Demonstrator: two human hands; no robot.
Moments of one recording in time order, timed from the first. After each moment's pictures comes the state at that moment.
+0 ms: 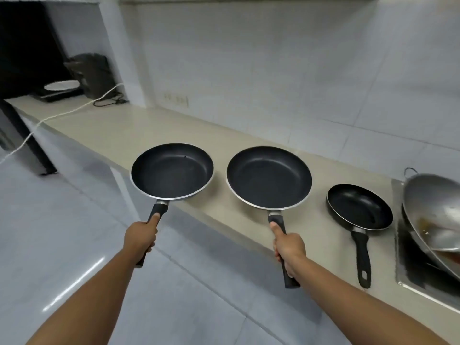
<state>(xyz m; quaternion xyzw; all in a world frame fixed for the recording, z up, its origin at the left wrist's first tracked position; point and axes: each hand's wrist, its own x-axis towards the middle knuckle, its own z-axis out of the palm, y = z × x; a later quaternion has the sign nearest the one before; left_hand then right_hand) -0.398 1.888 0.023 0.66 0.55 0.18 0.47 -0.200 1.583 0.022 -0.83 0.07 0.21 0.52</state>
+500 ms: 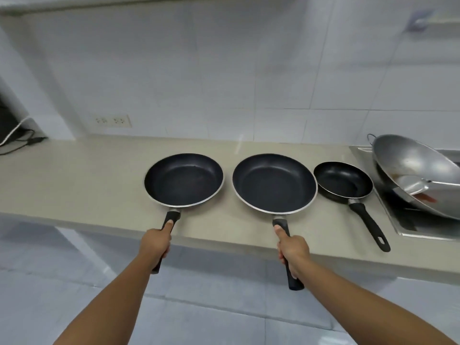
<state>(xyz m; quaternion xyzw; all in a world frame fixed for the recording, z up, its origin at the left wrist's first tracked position) -0.290 1.991 0.018 0.78 0.41 0.05 0.48 -0.226 1.656 0.004 -0.77 0.25 0.13 0.57</state>
